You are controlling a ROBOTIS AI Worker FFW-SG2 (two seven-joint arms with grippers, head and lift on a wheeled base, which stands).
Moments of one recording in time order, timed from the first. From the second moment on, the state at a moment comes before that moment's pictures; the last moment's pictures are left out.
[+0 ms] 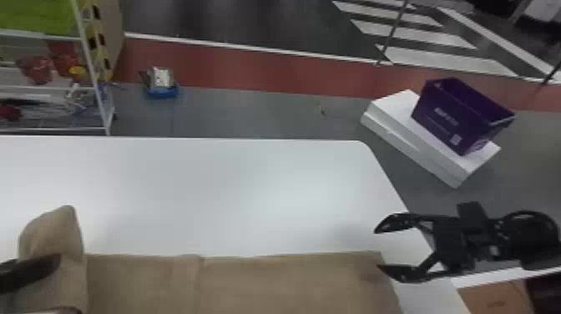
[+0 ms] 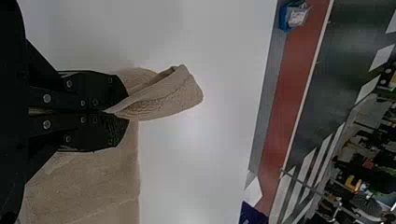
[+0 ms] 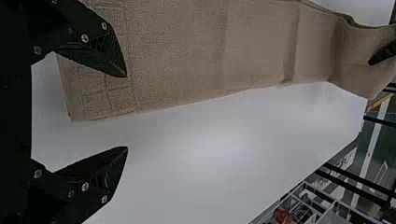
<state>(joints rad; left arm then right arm) 0.26 0.00 0.29 -2.46 -0.33 1.40 -1.03 0.27 -0.62 -0.35 -1.66 0.17 -0.17 1.36</state>
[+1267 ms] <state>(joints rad) 0.11 0.05 0.72 -2.35 -0.36 1.38 -1.26 0.27 -0.62 -0.35 -1.66 0.17 -0.17 1.36</state>
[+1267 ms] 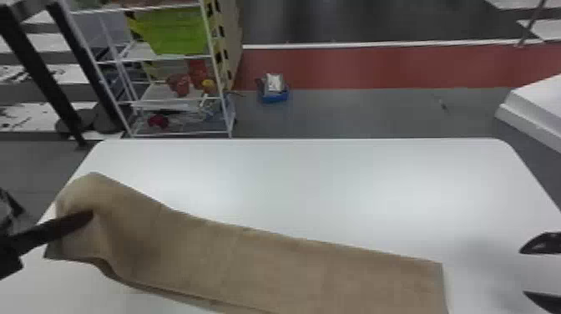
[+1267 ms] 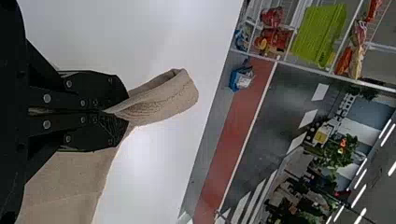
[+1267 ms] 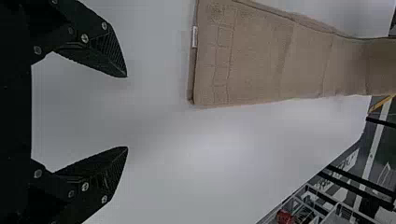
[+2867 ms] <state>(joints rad) 0.33 0.00 -0.31 -2.47 -0.52 1.39 -0.66 0.28 -0.60 -0.35 -1.67 0.19 -0.16 1.36</state>
